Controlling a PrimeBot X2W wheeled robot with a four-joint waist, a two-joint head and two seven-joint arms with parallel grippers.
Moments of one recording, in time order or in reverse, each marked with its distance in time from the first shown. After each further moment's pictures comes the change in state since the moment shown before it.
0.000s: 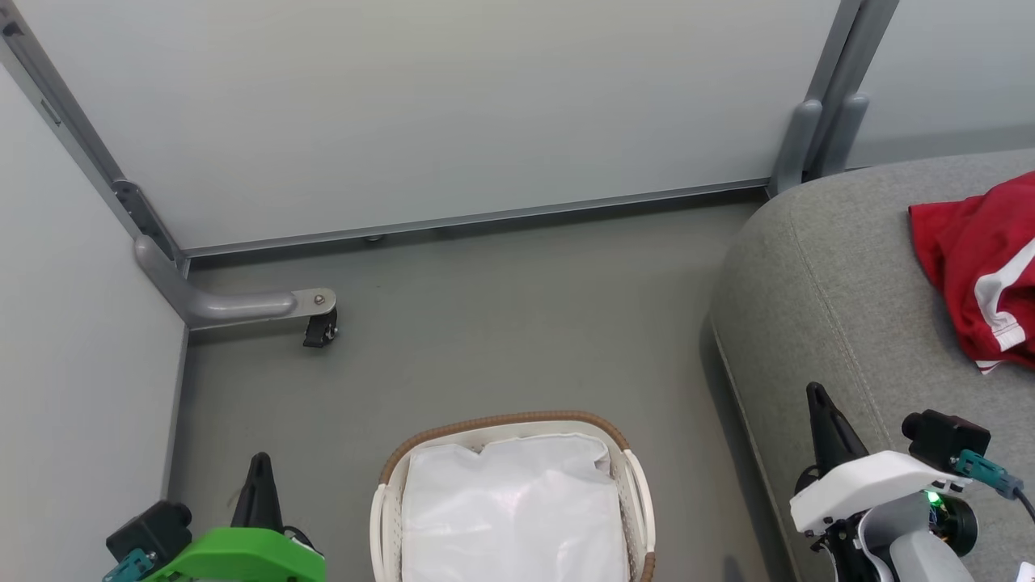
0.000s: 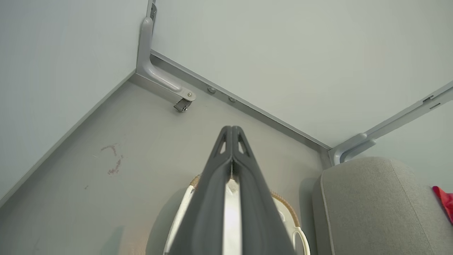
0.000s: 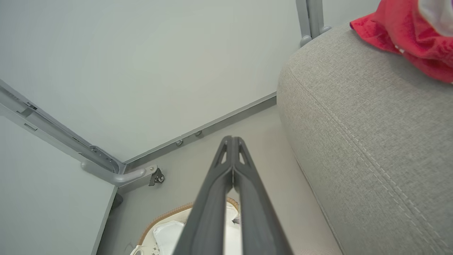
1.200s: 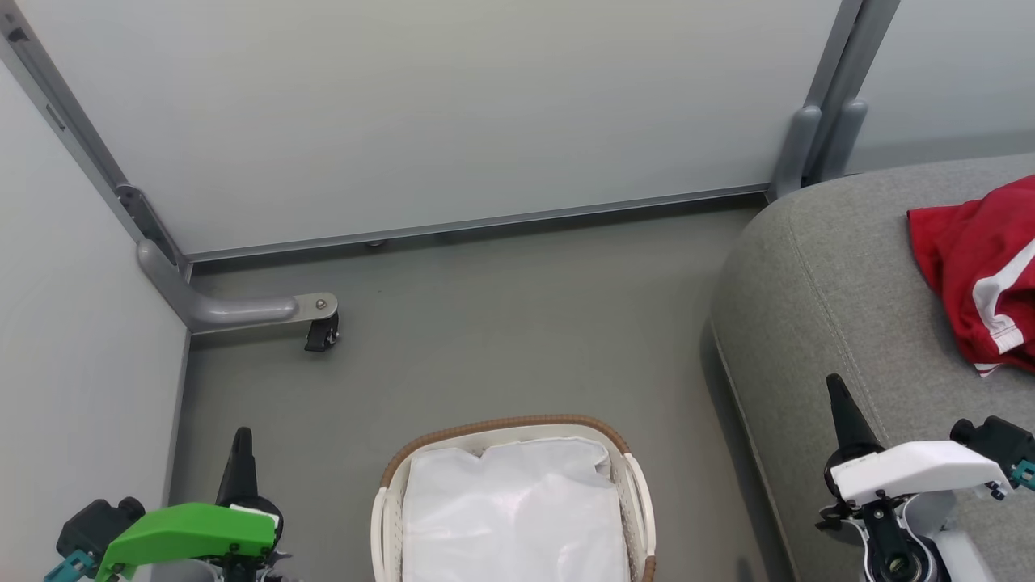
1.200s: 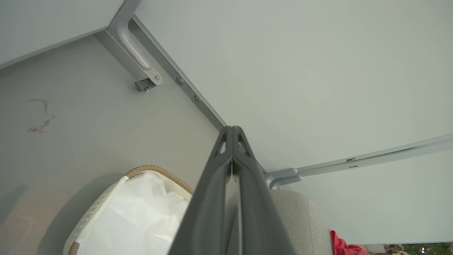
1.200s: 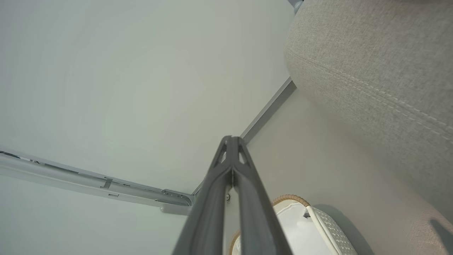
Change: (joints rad) left arm -0.029 0.000 0.066 -0.065 -0.431 -0.031 0.123; right arm 0.008 -0.003 -0.040 -0.068 0.503 0.000 0.120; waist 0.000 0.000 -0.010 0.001
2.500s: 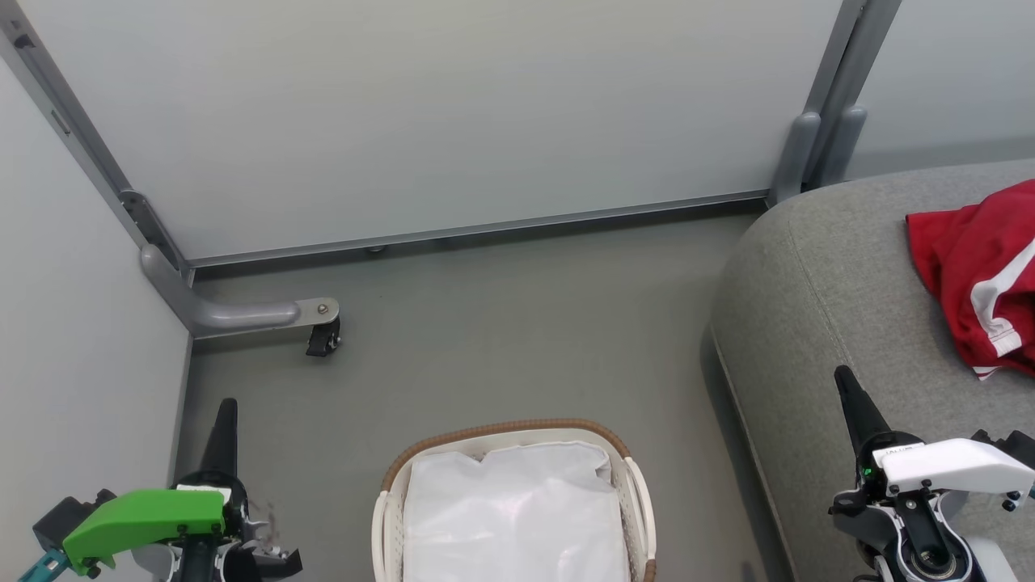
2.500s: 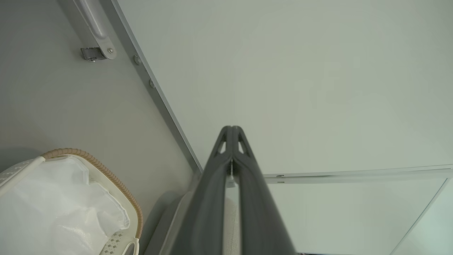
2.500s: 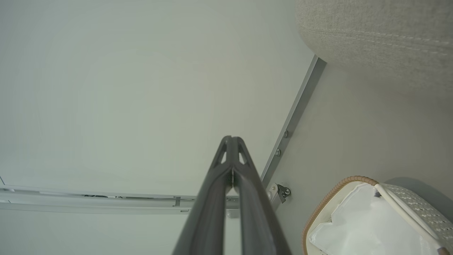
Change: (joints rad) left arm -0.026 0.001 0.053 -0.051 -0.336 -0.022 0.093; right arm 0.011 -0.003 -0.032 -0.053 0.386 0.000 0.096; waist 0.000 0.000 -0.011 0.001
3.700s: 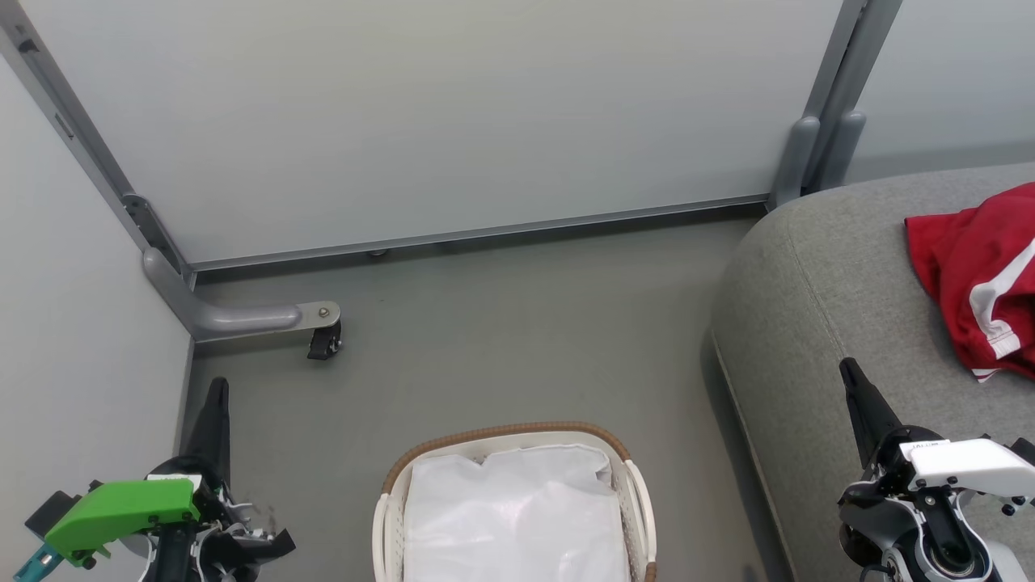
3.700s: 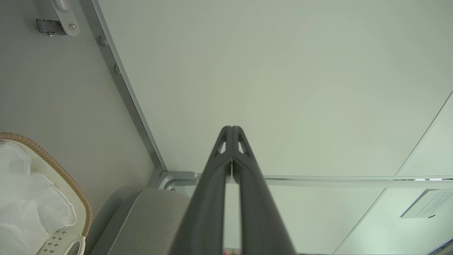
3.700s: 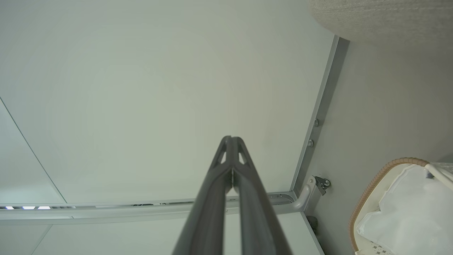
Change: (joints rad) left arm -0.019 0.001 0.028 -0.028 -0.181 -0.013 0.051; right arm 0.005 -0.002 -0.018 -0.029 0.213 0.000 0.052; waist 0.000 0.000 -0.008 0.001
